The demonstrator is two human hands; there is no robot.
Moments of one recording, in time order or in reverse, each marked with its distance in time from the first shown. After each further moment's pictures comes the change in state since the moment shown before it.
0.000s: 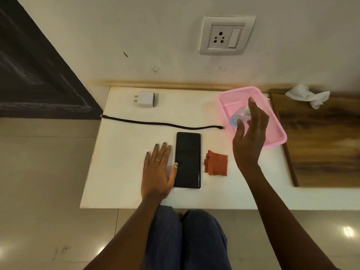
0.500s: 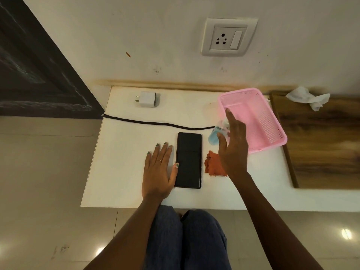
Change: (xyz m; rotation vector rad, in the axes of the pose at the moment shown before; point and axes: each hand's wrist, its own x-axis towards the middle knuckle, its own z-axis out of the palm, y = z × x) left_hand 0.000 0.002 -0.002 -0.005 -0.024 -0.012; right_hand -0.029 -0.022 0.006 0.051 -0.267 0.035
